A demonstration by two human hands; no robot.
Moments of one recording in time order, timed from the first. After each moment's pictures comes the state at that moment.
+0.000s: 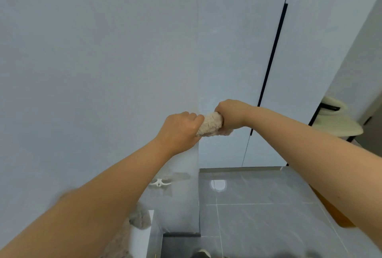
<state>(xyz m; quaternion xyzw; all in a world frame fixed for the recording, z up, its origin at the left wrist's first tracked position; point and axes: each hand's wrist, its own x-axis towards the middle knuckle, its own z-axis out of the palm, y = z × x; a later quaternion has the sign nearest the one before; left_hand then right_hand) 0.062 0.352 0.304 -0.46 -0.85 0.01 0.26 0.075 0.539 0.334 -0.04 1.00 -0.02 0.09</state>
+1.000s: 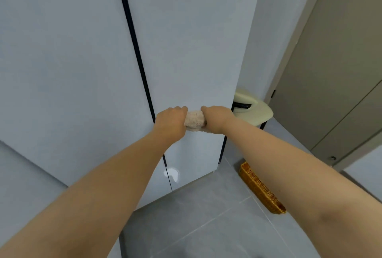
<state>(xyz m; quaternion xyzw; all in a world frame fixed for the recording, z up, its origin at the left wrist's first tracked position) -0.146 0.933 0.243 -0.51 -0.86 -0.03 0.05 -0.056 1.069 0.235 0.23 0.97 -0.02 0.06</state>
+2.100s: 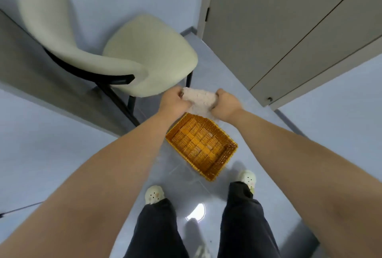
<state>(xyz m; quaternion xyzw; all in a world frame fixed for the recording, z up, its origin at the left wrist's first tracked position) 0.009 1.488 -0.020 -0.37 -0.77 -0.34 -0.39 0.153 1.568 -0.005 0.53 0.79 -0.27 0.12</state>
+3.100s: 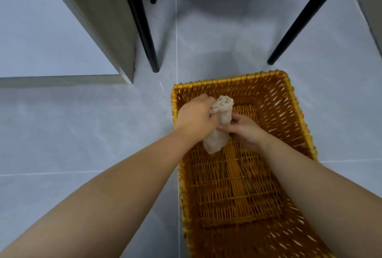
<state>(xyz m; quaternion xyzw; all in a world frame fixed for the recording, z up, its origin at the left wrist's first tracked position) 0.071 1.499 -0.609 -0.31 -0.91 -0.25 -0.11 0.148 1.639 -0.642 0.30 0.59 -0.73 0.18</state>
